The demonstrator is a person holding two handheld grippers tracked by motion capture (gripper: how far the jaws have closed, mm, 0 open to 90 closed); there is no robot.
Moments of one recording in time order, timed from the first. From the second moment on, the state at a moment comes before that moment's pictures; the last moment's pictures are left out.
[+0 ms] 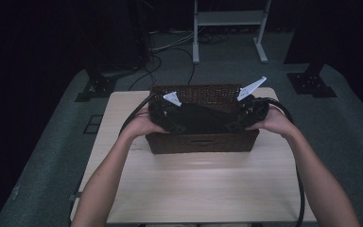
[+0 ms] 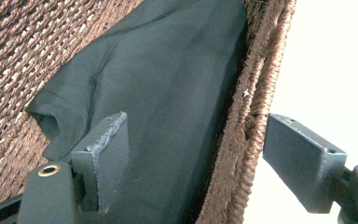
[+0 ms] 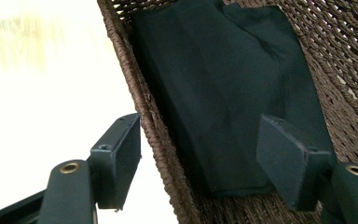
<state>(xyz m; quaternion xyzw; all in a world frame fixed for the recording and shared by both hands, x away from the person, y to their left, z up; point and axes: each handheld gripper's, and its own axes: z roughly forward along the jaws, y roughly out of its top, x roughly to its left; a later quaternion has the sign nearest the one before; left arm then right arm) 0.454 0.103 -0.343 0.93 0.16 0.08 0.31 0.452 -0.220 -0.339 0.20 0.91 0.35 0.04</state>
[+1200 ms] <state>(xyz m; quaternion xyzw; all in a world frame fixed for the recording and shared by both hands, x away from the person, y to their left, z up) 0.425 0.110 -0.339 0.93 0.14 0.09 0.32 0.420 -0.236 -0.340 0.20 0.91 0.35 0.05</state>
